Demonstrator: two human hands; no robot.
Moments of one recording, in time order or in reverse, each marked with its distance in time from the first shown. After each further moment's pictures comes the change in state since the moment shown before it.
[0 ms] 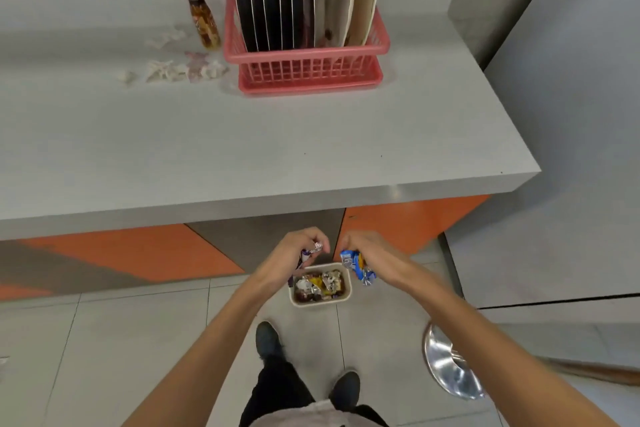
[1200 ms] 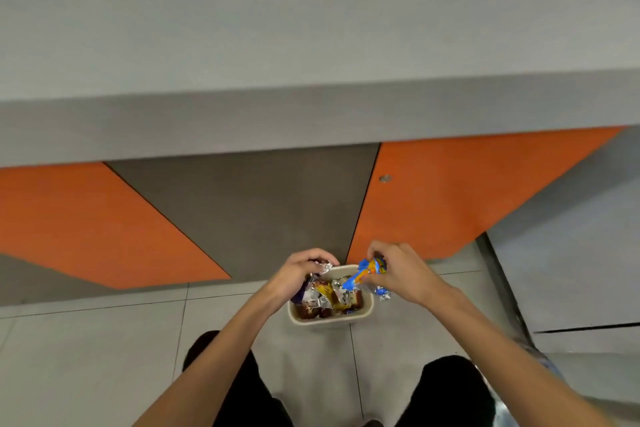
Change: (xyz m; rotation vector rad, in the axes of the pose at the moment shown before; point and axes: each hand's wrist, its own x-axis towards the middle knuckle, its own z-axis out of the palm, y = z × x) left_hand 0.166 -0.290 0.007 0.023 0.032 -0.065; right_hand 0.193 0.254 0.095 -0.407 0.208 -0.142
